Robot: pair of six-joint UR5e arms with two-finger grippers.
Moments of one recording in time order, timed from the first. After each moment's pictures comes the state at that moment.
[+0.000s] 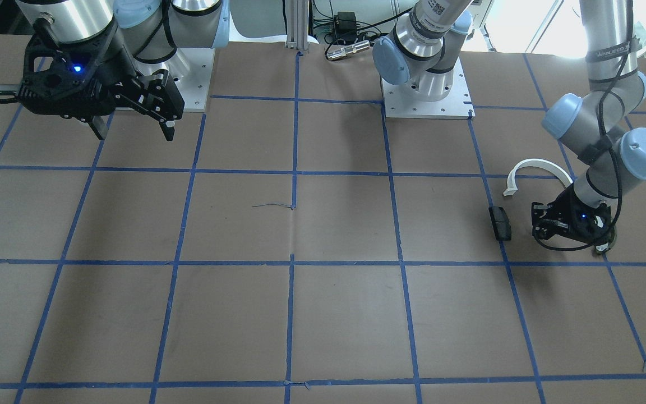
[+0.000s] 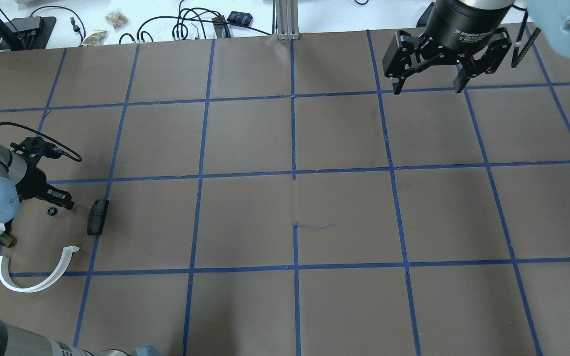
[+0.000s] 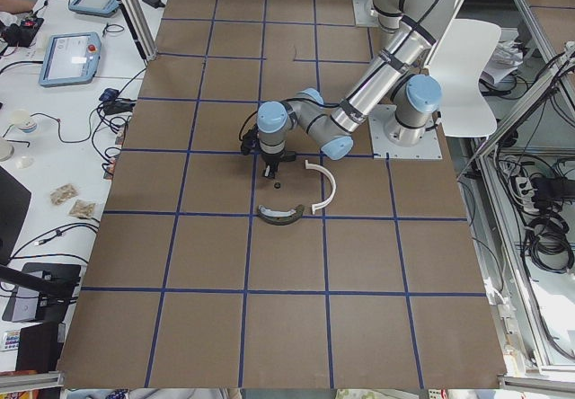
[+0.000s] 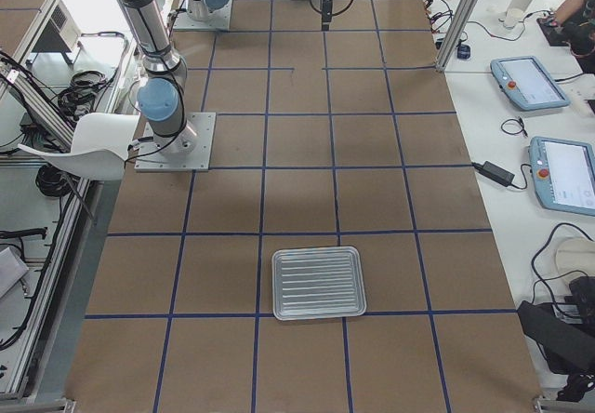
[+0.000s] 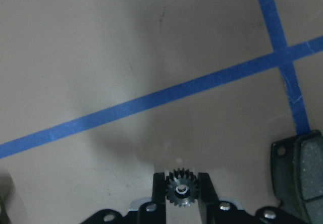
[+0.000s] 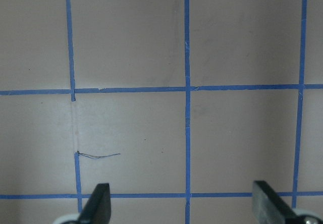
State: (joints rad) left arm -0.92 -1.89 -2.06 -0.76 1.56 0.96; right arm 1.62 -1.54 1.45 -1.52 -1.55 0.05
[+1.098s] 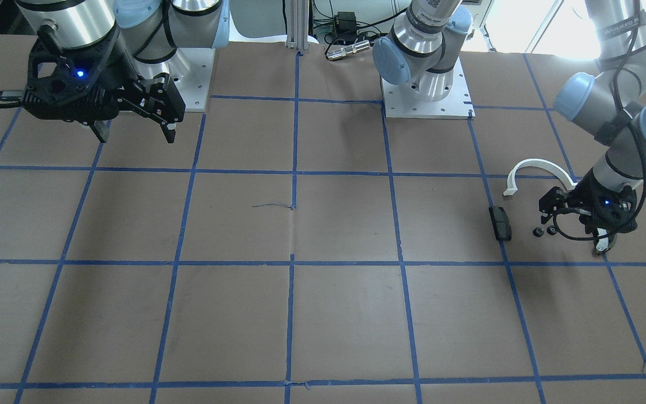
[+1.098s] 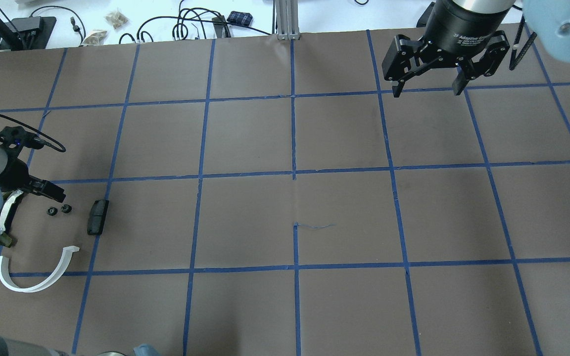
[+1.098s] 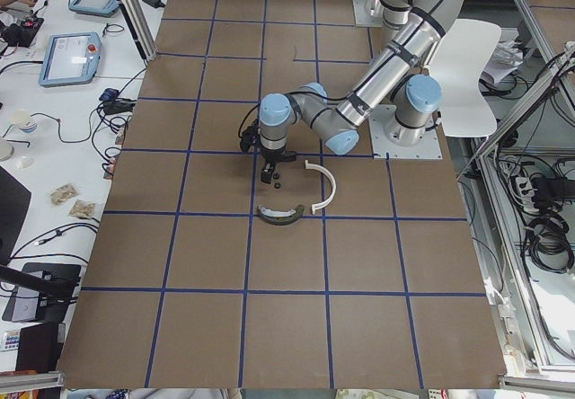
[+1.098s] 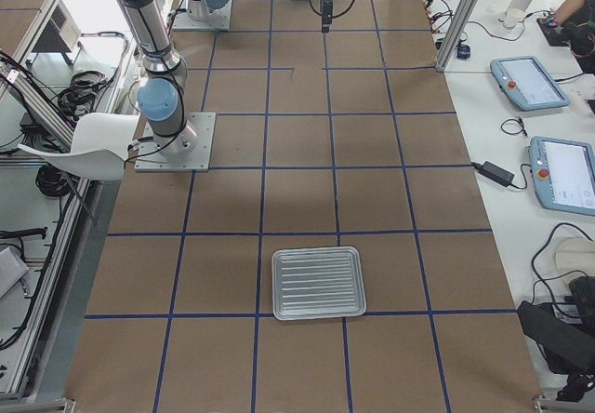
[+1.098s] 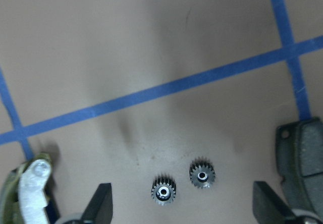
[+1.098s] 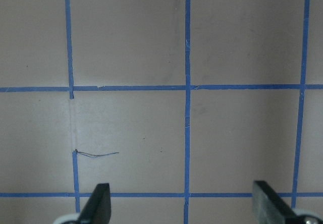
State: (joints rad) left arm -0.96 -1.78 -2.01 -0.83 1.58 0.91; right arm 1.61 -1.54 1.46 -1.53 -1.55 0.04
